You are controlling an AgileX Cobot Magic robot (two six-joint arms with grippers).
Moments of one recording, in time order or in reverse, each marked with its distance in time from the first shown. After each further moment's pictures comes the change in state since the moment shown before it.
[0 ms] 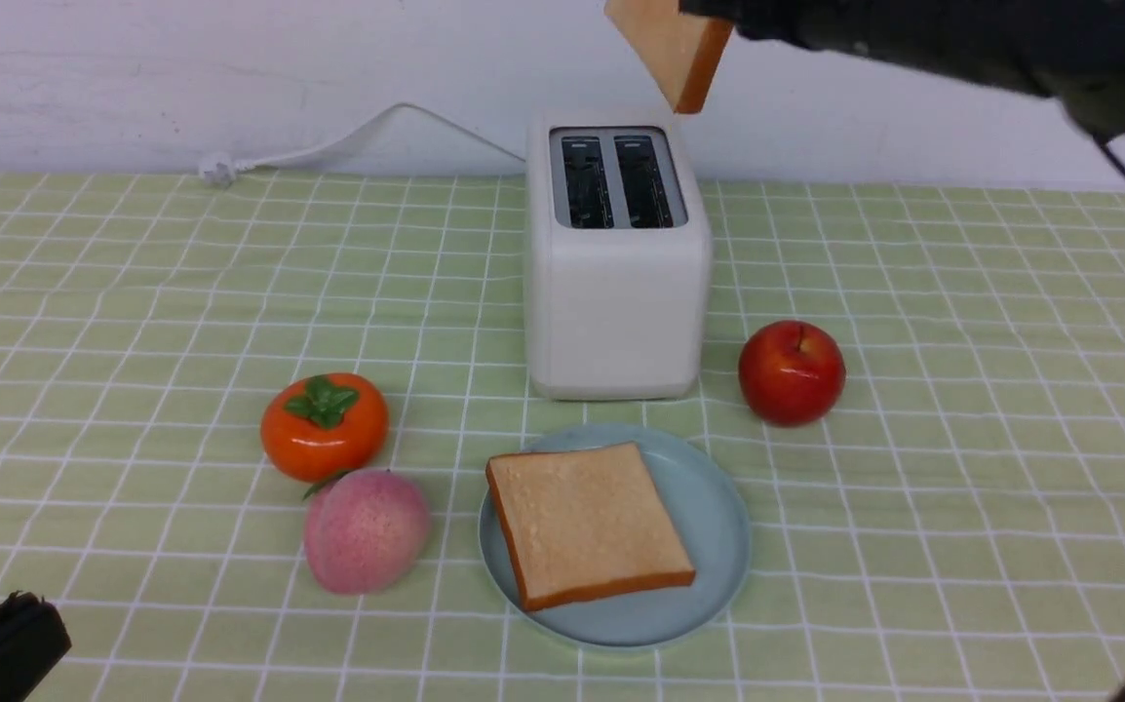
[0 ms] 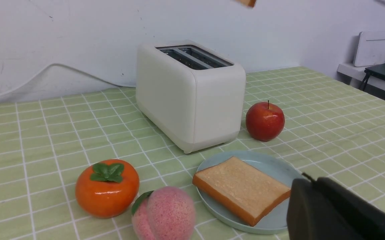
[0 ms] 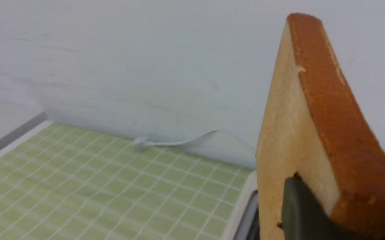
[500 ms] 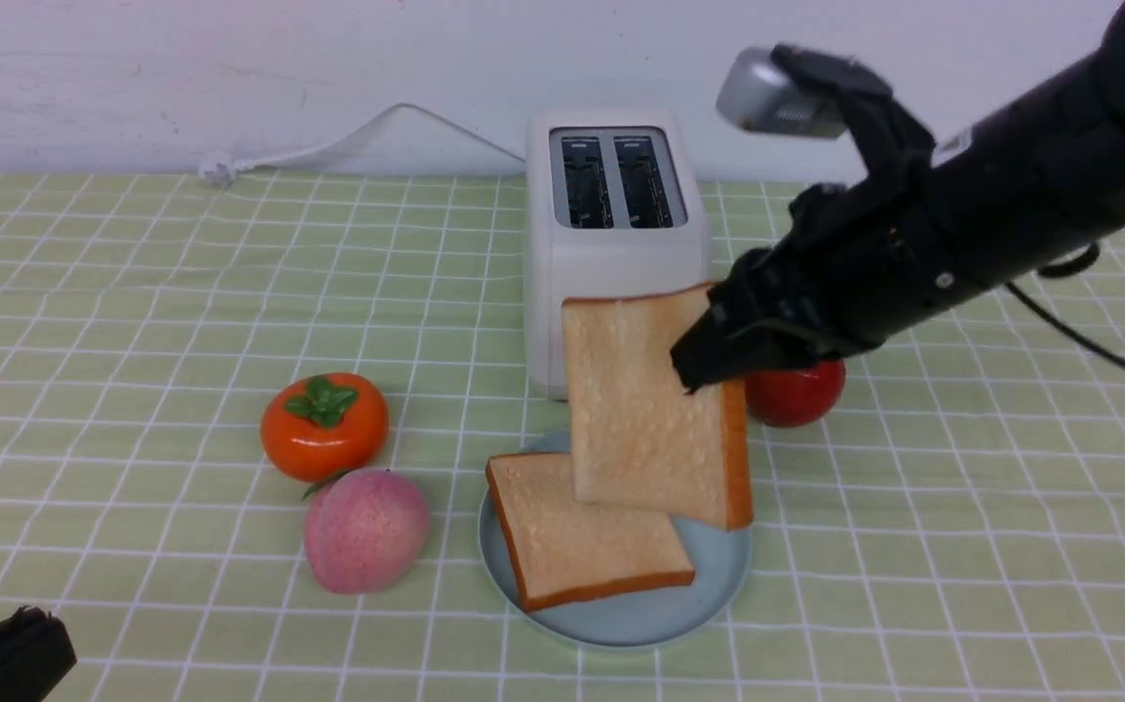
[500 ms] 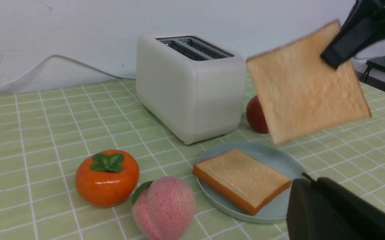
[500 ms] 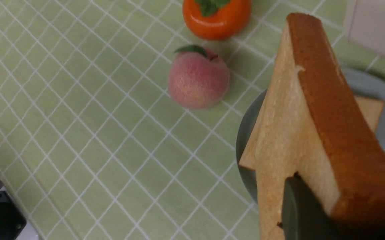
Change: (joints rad) right arm 0.000 -0.039 0.193 -0.038 0.667 0.196; left arm 0.000 0.000 0.000 0.000 0.034 0.000
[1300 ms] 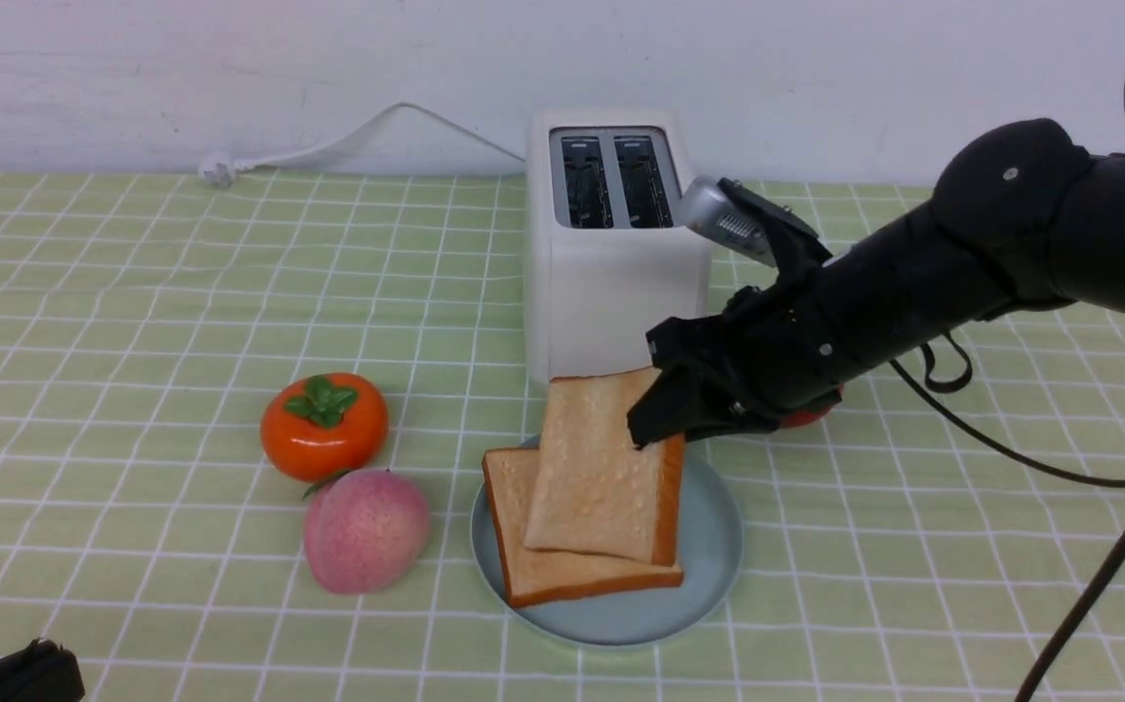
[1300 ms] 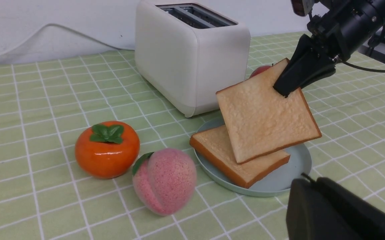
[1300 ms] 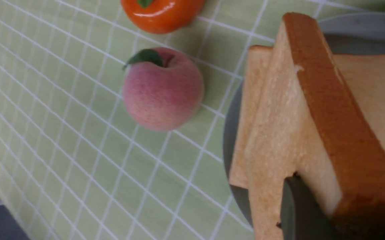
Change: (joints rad) right arm -0.051 0.244 0.008 0.154 -0.077 0.019; left arm 0.000 0.000 0.000 0.000 0.068 0.000
